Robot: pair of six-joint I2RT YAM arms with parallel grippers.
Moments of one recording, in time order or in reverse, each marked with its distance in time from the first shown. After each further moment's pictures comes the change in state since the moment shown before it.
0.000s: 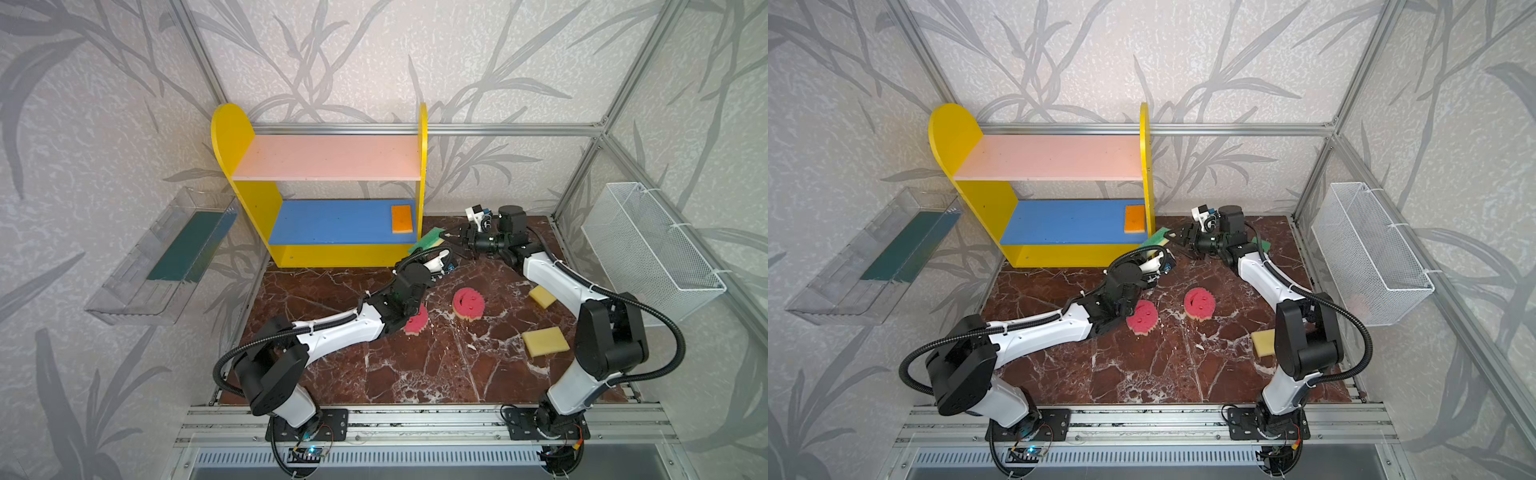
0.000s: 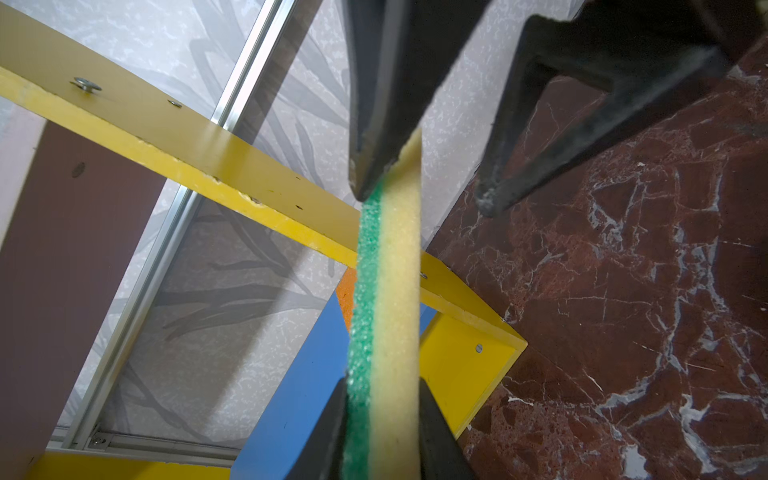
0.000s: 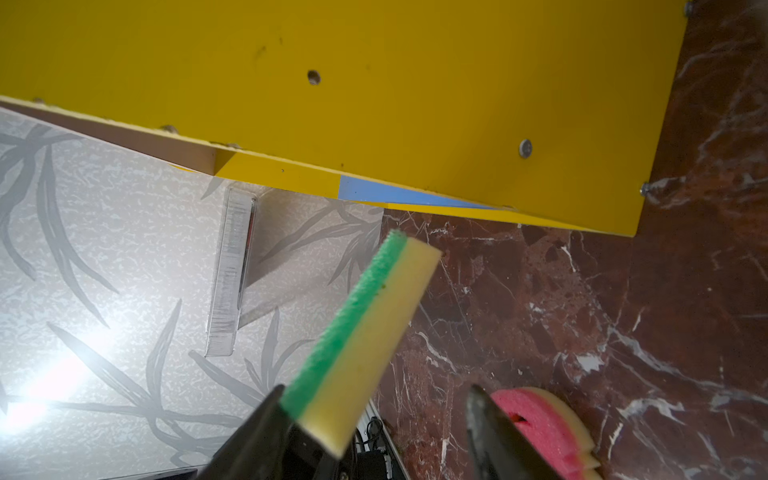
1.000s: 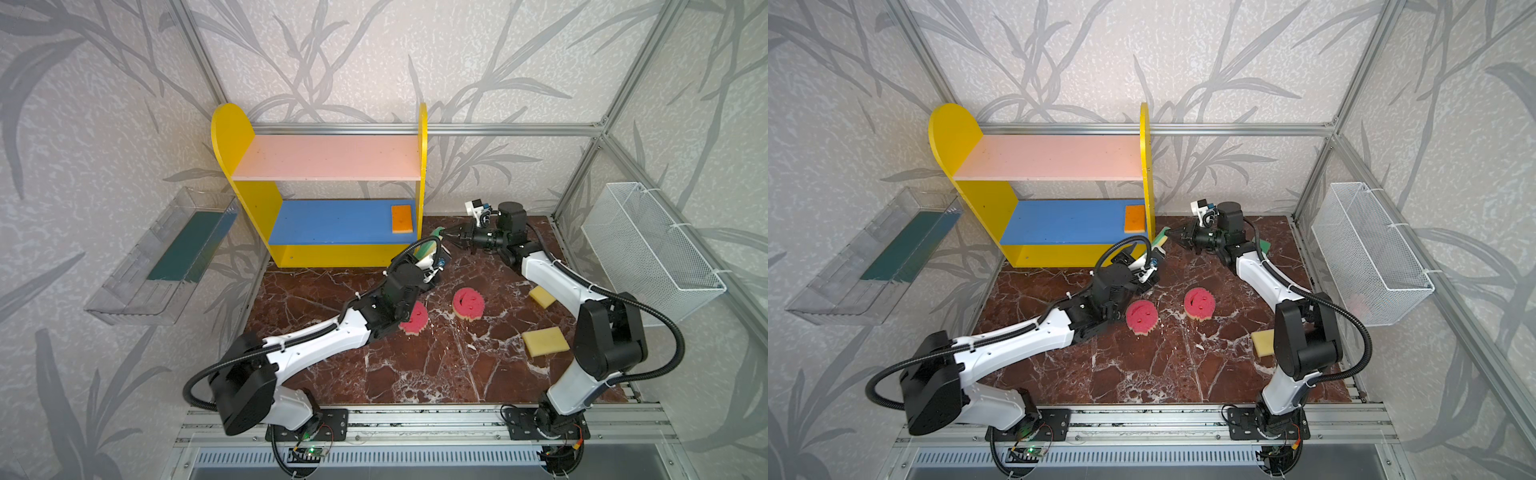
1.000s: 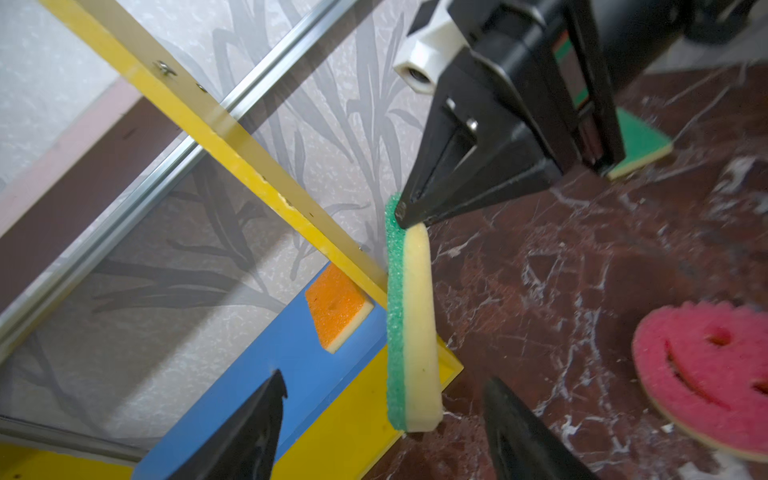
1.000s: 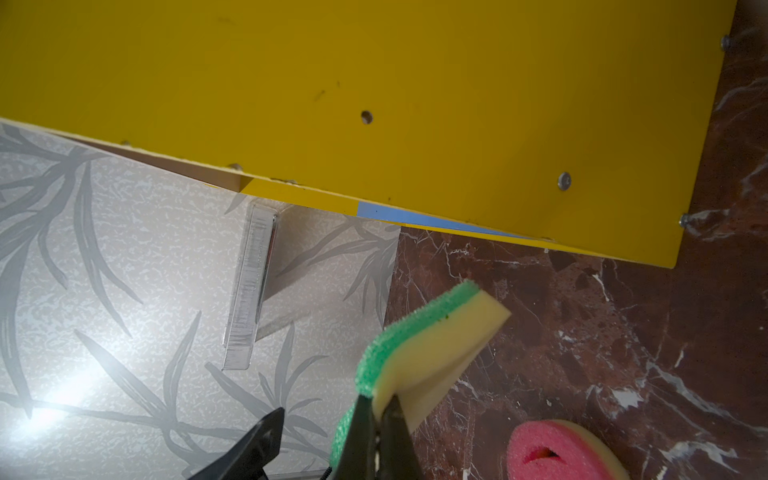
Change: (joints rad) left arm 0.000 -0.205 -0.011 -0.168 0.130 -0.375; right arm 0.018 -0.030 0.002 0.087 0.034 0.062
